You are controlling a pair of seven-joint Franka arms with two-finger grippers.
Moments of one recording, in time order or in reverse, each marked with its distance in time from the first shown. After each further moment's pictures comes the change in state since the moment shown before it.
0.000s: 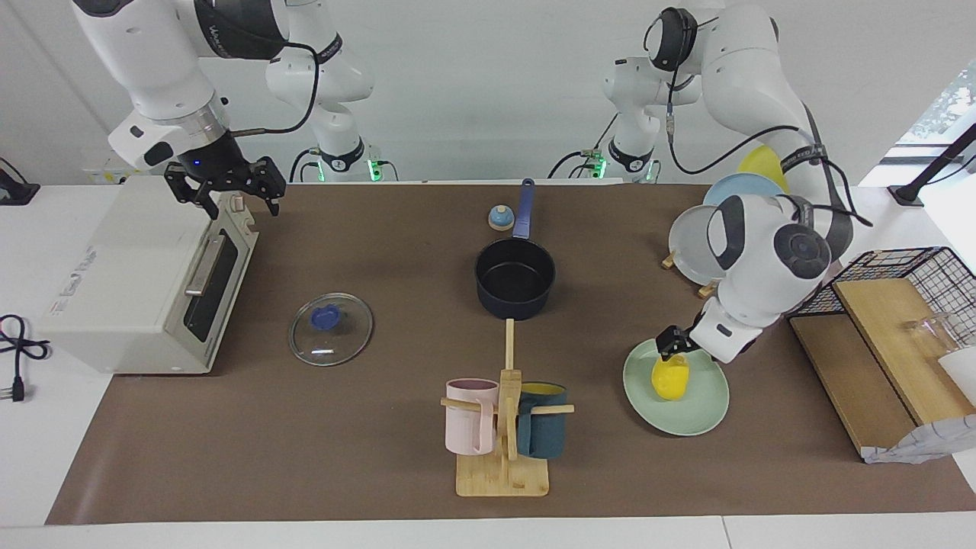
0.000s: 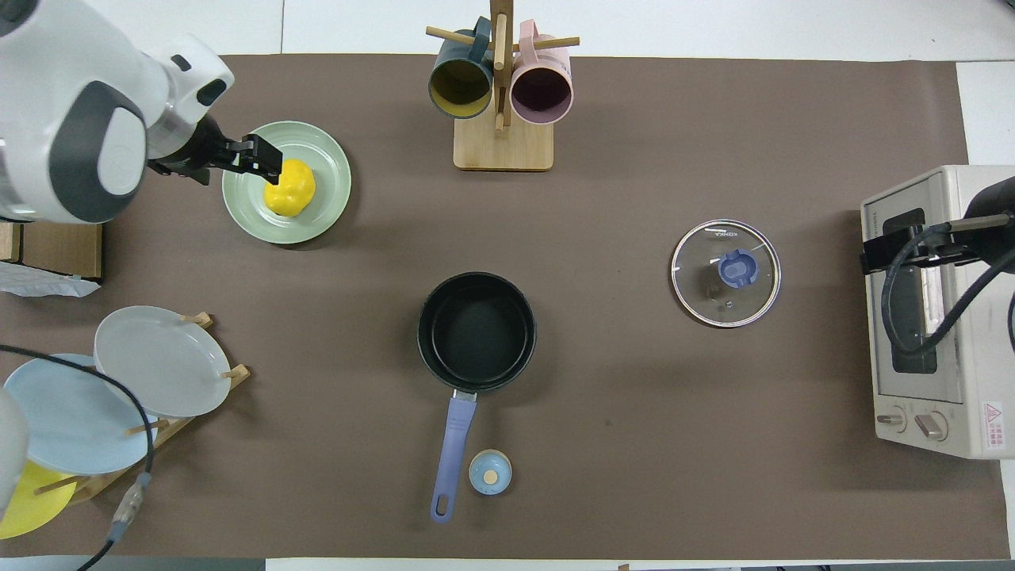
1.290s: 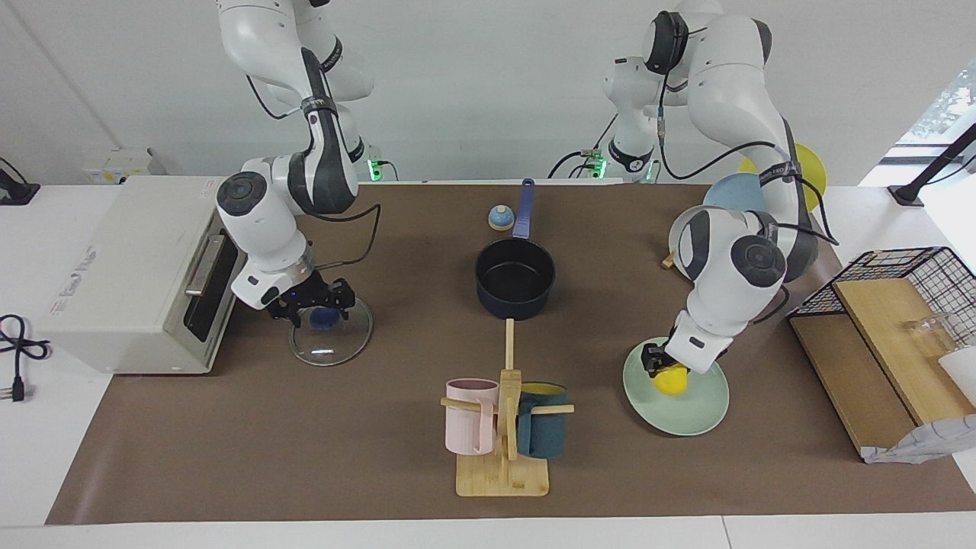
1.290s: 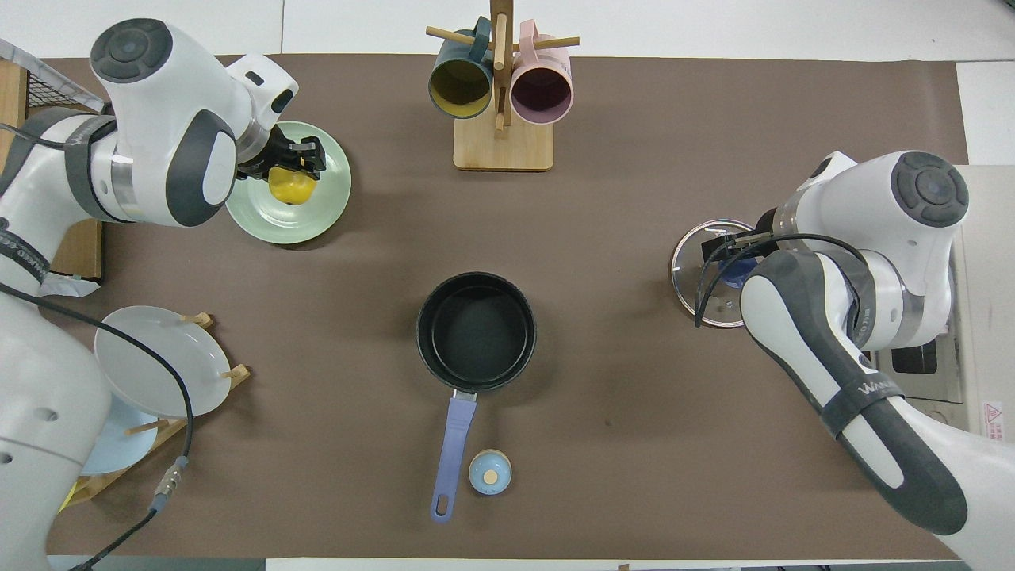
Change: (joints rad) left arm -0.061 -0.089 -0.008 -0.053 -0.011 0.001 -0.225; right arm 0.069 0.236 0.014 -0.385 0.085 0.632 -0.024
